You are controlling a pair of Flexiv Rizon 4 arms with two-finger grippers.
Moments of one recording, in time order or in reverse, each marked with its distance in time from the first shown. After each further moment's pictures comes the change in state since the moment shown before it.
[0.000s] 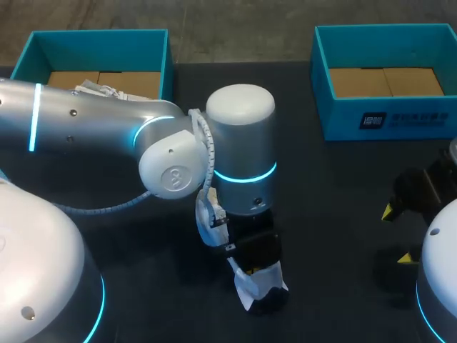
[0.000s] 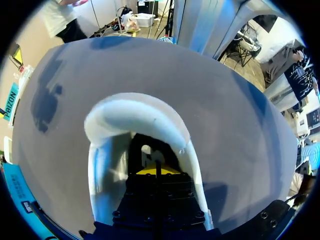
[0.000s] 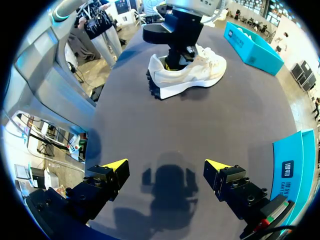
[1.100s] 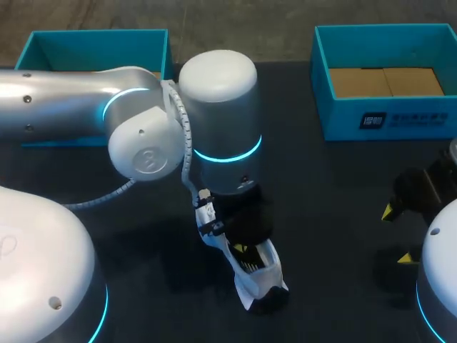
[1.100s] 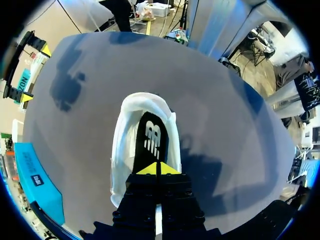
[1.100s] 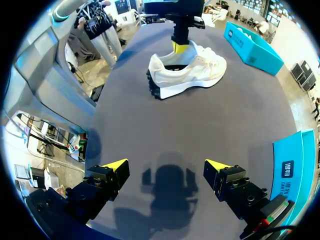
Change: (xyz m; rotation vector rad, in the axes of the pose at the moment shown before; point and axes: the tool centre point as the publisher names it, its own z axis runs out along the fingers) left arm 0.013 0.012 -0.071 -0.110 -0.086 -0.090; right arm 0.000 0.000 0.000 0.000 0.000 -0.001
